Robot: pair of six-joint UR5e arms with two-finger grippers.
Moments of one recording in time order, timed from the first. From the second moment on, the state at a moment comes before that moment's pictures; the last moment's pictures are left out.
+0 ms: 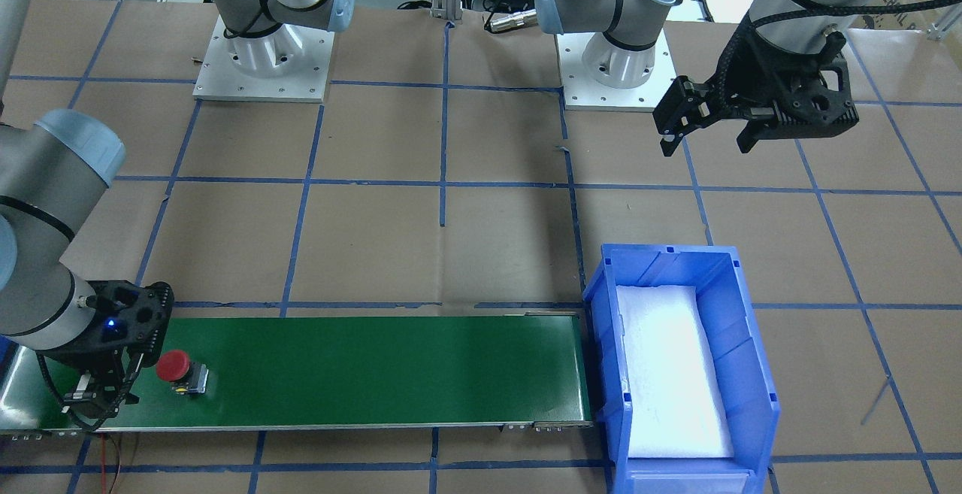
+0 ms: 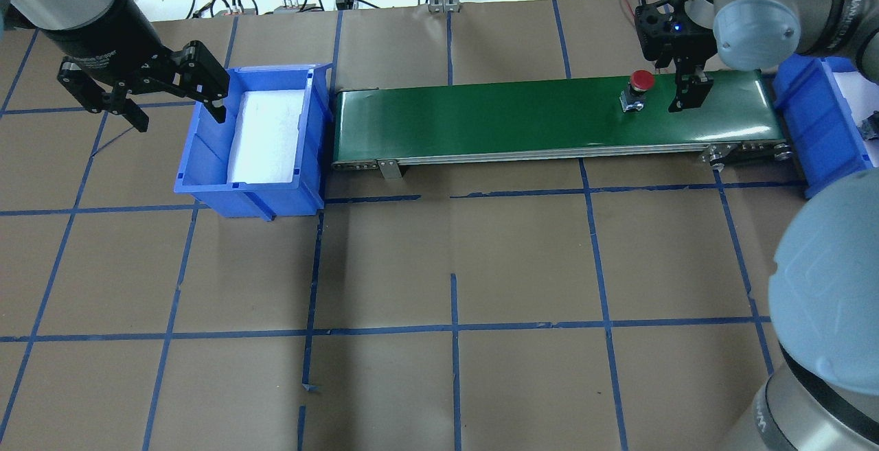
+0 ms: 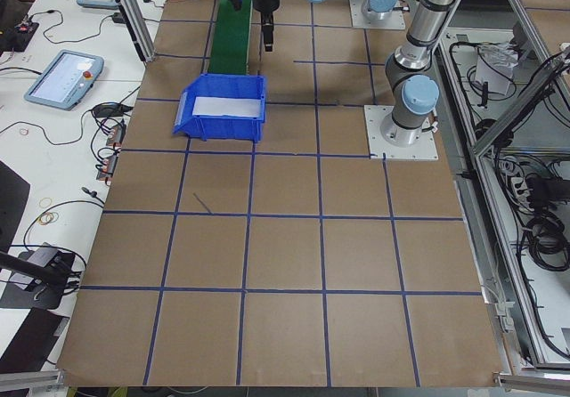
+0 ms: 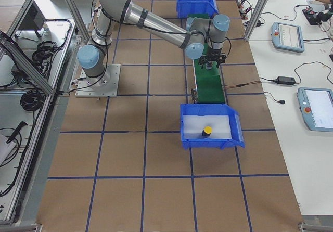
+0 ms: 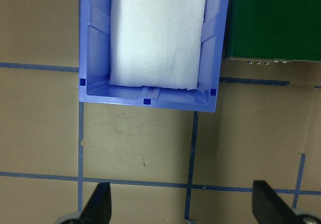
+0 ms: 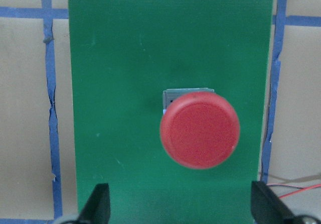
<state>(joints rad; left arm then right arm) -1.46 -1.57 -1.53 -1.63 1.57 0.04 1.38 -1.08 1.48 -2.01 -1.59 -1.80</state>
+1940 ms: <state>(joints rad) -1.46 -1.57 -1.53 -1.64 1.57 0.04 1.38 -1.08 1.48 -2.01 -1.58 -1.80</state>
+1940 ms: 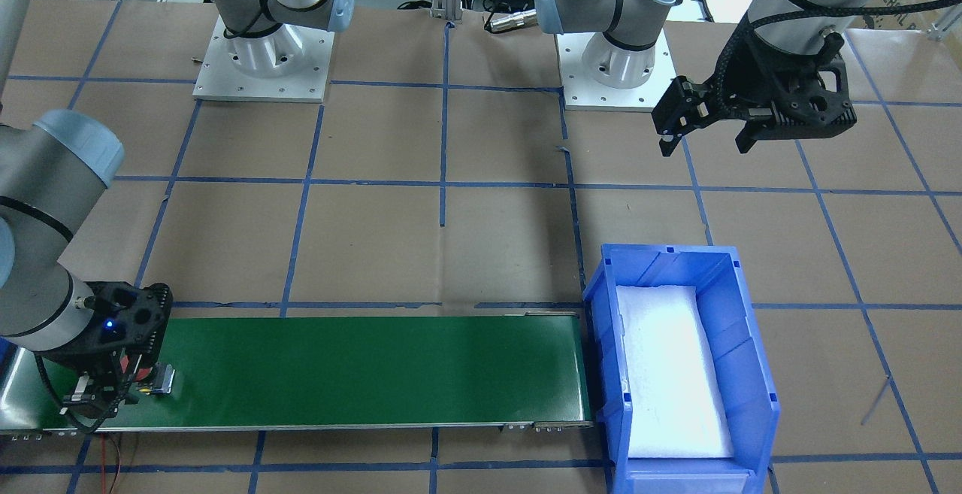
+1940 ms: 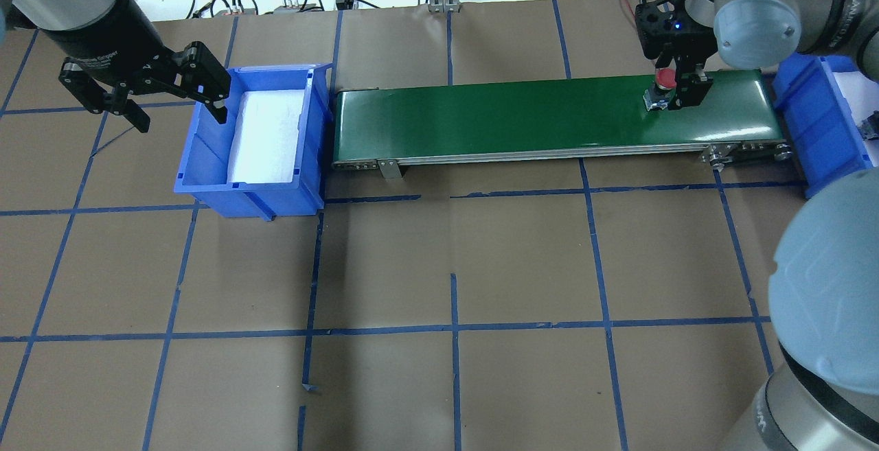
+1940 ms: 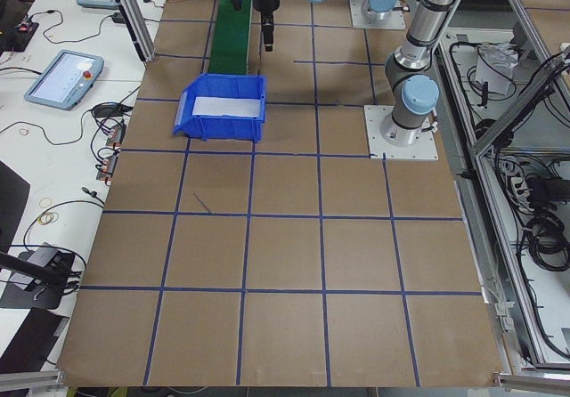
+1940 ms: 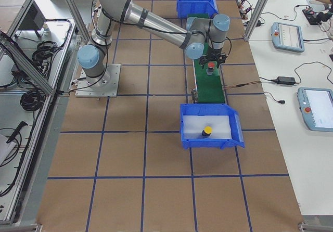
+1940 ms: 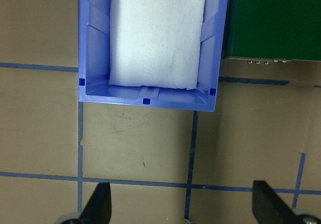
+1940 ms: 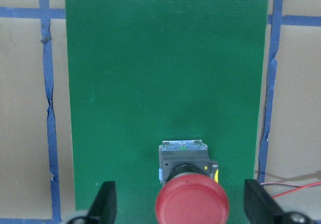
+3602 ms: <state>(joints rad) -1.46 -1.57 -1.53 -1.64 1.57 0.04 1.10 -1.13 1.34 -2.00 -1.70 -1.93</state>
